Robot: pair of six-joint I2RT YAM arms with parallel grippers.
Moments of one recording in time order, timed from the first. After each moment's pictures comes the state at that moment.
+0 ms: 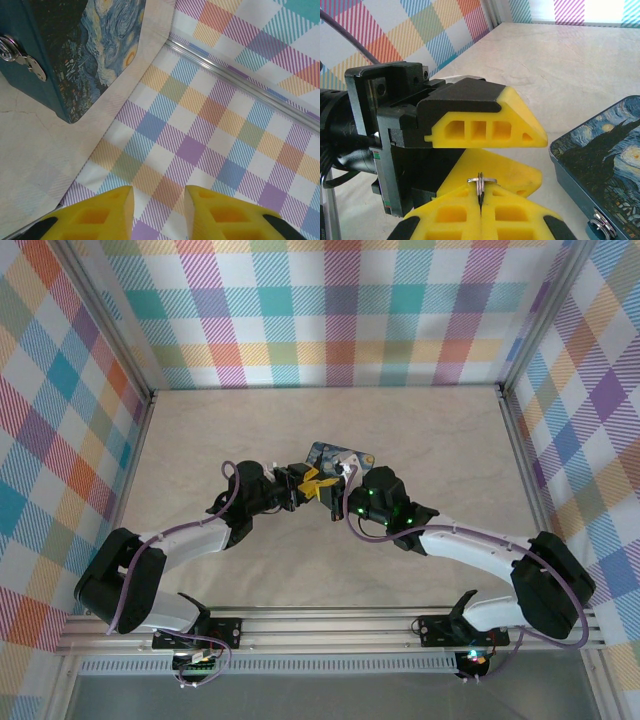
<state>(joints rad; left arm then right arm) -0.55 1.40 0.61 0.54 0.41 -1.94 0.83 1.33 0.72 0.32 -0.16 0.31</state>
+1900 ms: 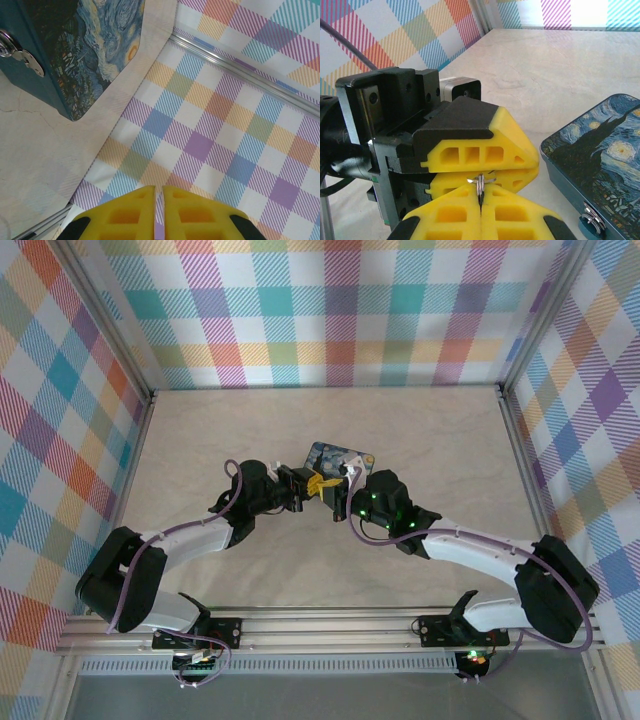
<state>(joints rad) -0.56 1.41 0.63 0.52 0.41 -1.89 0.83 1.30 0.68 0.34 -0.11 0.33</state>
